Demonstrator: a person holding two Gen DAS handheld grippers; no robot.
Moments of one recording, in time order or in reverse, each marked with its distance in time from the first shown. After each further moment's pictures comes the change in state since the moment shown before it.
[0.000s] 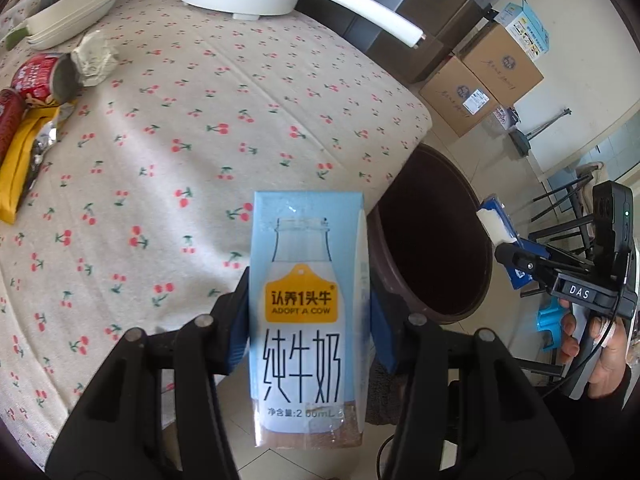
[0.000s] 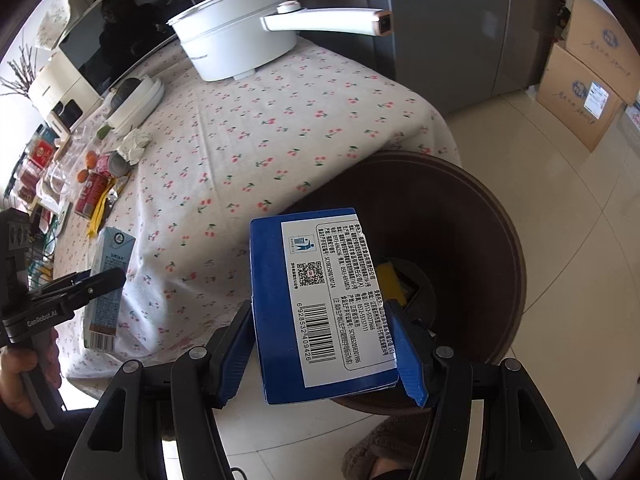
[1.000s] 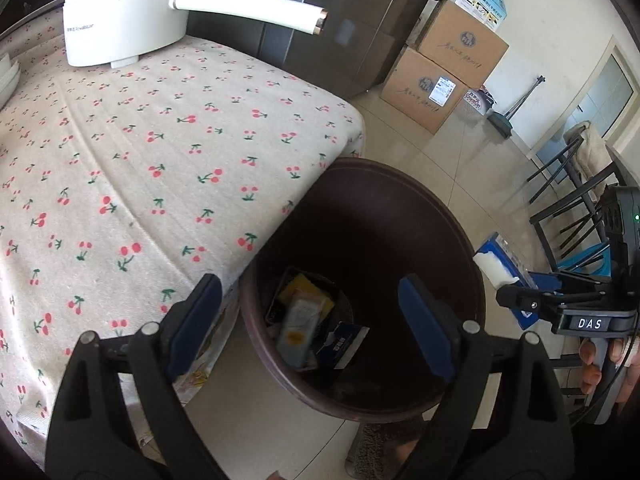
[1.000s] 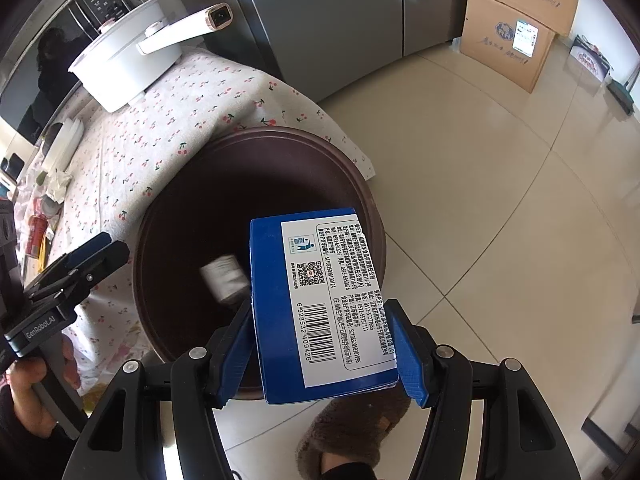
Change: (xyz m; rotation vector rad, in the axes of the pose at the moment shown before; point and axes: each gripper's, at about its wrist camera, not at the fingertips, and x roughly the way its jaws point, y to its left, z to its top) left arm 0.072 -0.094 0.029 0.169 -0.117 0.009; right arm 0.001 -0.109 -0.024 0.164 0.031 -0.102
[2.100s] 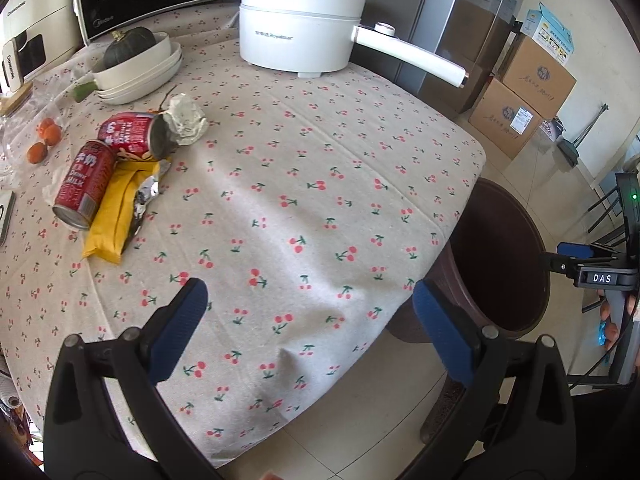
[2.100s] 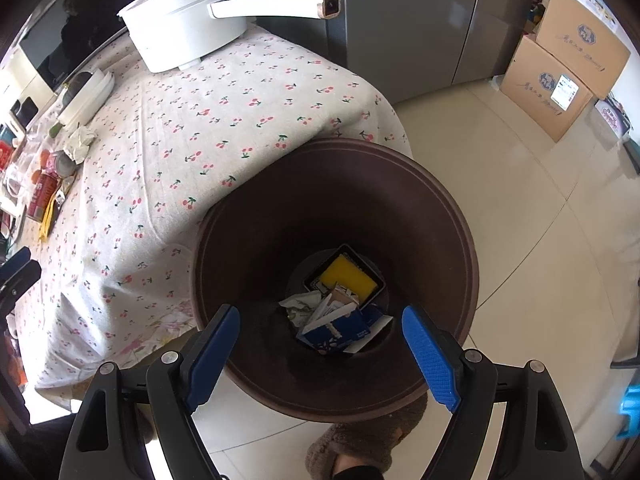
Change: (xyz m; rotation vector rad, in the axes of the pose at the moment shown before) left arm -0.125 0.120 -0.035 -0.114 -0.037 0.276; right arm 0.002 0.113 0.015 -0.162 0.000 -0.042
